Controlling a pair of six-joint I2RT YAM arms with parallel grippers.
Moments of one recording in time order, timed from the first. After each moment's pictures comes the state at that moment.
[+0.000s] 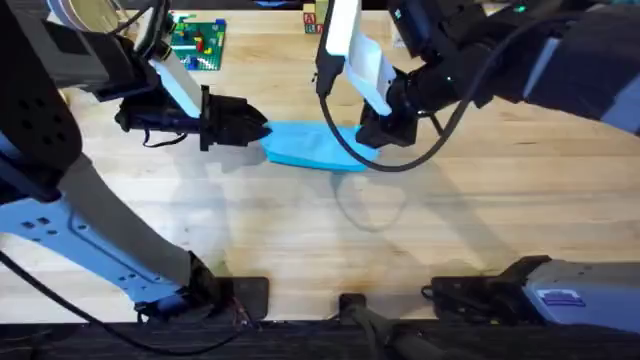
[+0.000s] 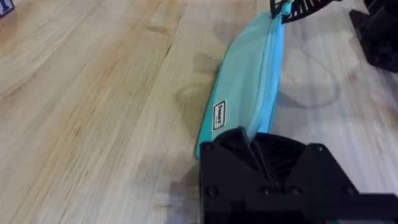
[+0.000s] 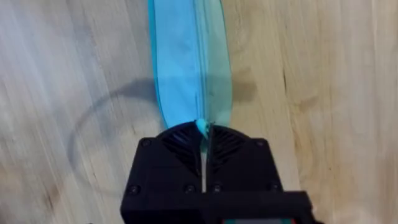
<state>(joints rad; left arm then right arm) 0.31 1.95 1.12 -1.17 1.18 1.80 0.54 1.51 1.15 -0.78 -0.22 -0.79</state>
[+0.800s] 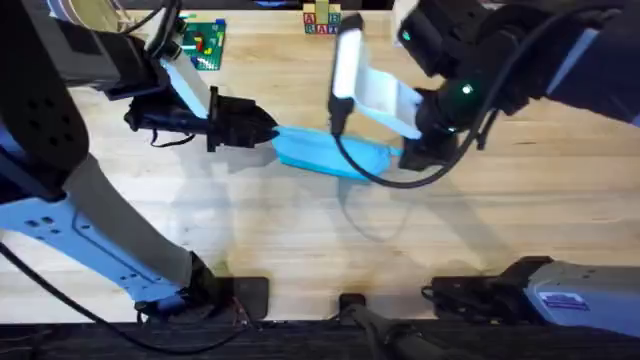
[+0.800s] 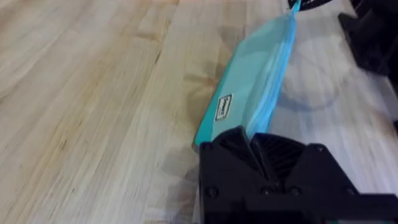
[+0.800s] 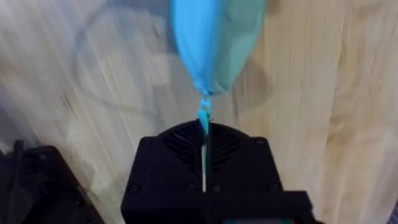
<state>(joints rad) 0.27 1.95 1.11 -1.18 1.20 1.80 0.55 1.47 1.18 -1.14 -0.01 -0.84</state>
